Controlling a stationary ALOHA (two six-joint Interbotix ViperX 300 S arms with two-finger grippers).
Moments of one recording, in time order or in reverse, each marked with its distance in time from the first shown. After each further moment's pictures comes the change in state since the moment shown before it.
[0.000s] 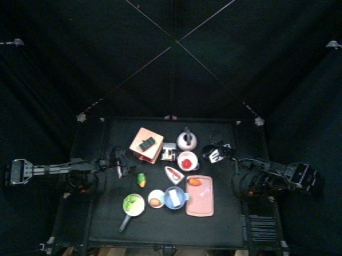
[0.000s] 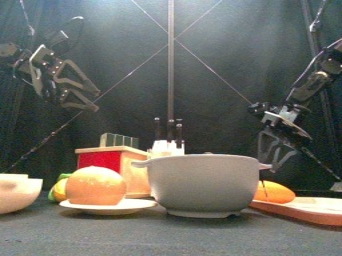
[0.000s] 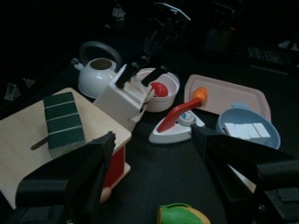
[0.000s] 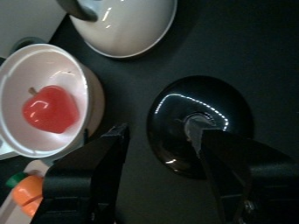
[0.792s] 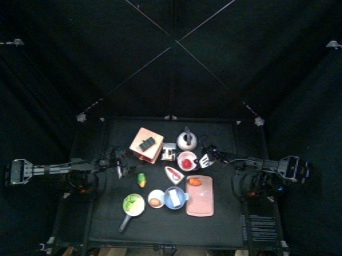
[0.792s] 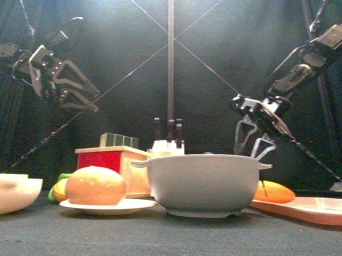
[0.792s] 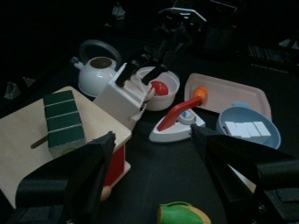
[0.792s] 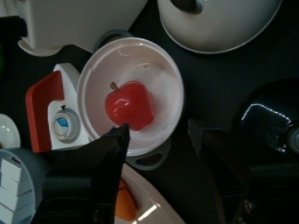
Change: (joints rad) left arm 0.002 0.000 0.003 0.002 0.000 0.000; right arm 0.176 0.120 -0.110 0.170 -0.035 -0.002
